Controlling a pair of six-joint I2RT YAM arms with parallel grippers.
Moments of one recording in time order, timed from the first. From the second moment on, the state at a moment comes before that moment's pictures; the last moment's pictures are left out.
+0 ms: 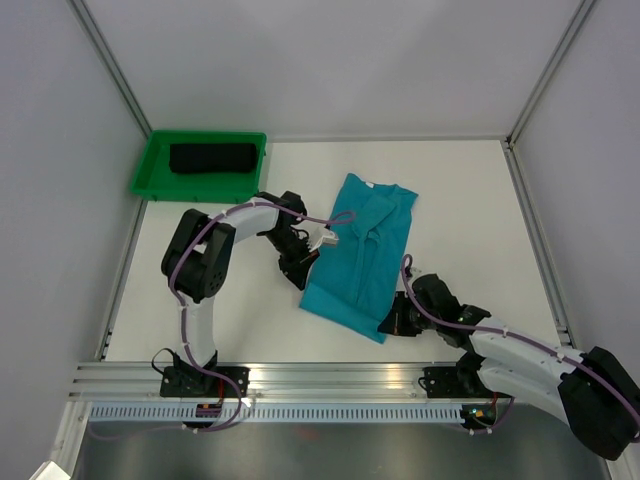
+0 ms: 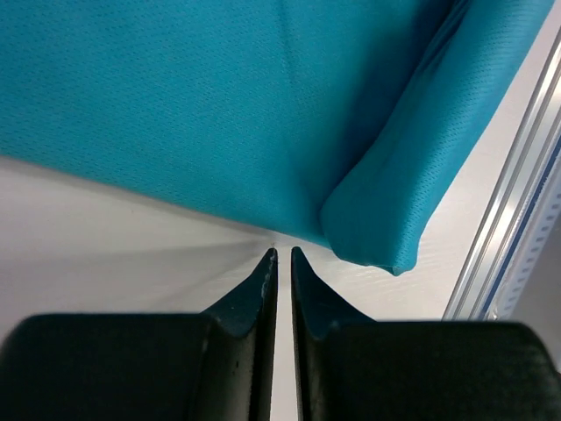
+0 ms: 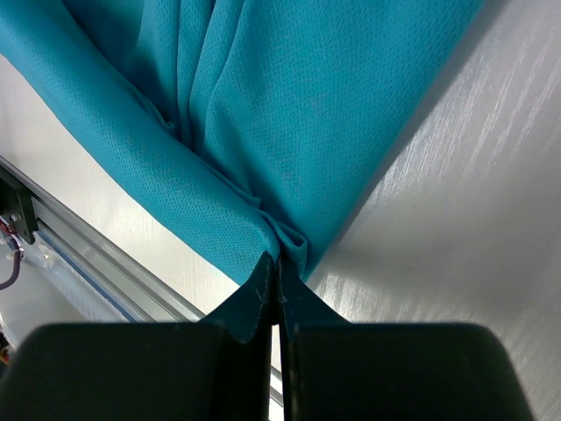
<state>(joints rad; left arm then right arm) -0.49 2.02 1.35 -0.99 0.67 0.78 0.66 0.93 0.21 -0.10 -0.28 0.77</state>
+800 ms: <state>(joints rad) -0.56 1.70 1.30 -0.88 0.58 0.76 0.66 0.96 0.32 -0.18 -0.29 0.63</state>
